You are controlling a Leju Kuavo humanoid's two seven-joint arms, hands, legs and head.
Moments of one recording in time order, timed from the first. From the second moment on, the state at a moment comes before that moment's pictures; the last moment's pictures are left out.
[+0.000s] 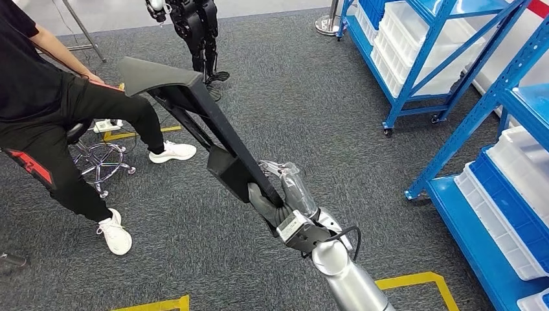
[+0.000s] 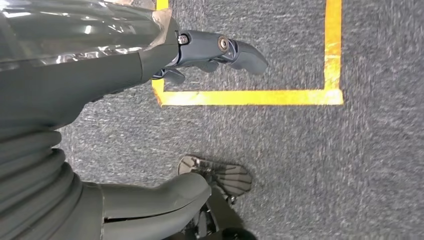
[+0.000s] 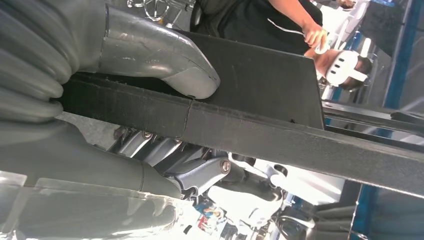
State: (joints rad) left arm -0.05 -0.09 0.67 -0.20 -0.52 -0.02 -0.48; right arm -0.22 0.09 0.45 -1.56 0.28 -0.14 -0.54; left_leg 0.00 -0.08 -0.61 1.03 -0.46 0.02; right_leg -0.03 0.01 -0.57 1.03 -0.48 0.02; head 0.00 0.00
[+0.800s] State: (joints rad) left arm -0.05 -0.09 0.67 -0.20 -0.54 -0.02 -0.49; right arm -0.22 0.08 0.45 -1.56 0.28 -0.14 -0.54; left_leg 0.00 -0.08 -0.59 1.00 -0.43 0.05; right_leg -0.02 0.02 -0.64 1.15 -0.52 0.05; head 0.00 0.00
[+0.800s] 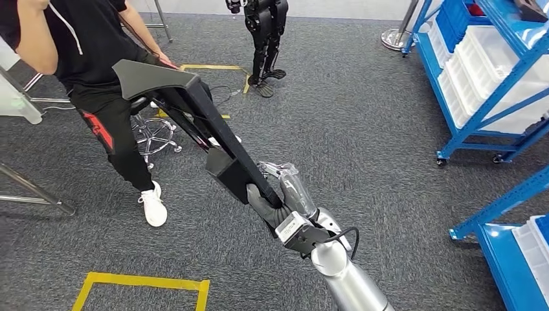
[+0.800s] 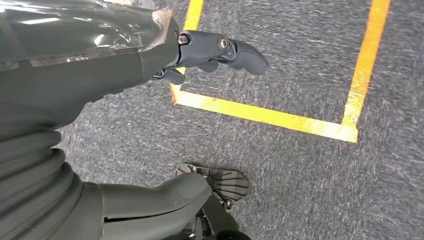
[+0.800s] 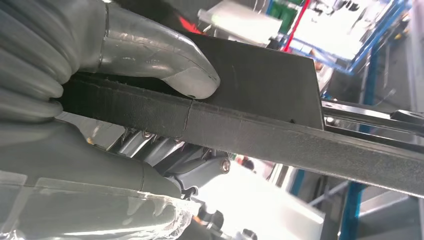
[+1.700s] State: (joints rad) left arm -0.05 -0.09 0.67 -0.20 -0.55 -0.02 -0.50; right arm -0.22 0.09 0.46 -1.56 0.29 -0.14 -0.54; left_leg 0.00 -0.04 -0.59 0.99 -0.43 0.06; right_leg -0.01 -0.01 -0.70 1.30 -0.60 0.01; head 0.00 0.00
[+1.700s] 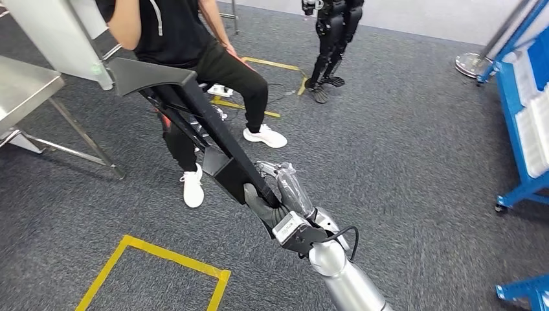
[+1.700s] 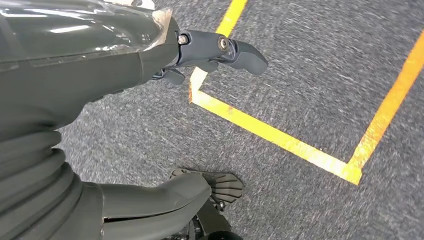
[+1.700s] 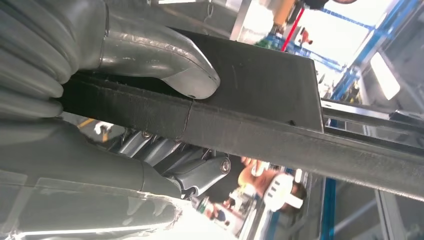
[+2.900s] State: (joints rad) left arm -0.05 -0.10 0.70 -0.20 -0.55 -0.03 -0.54; right arm -0.24 0.09 0.46 -1.56 0.28 -0.12 -0.53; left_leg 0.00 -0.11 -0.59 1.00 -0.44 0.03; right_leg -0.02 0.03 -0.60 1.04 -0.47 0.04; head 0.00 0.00
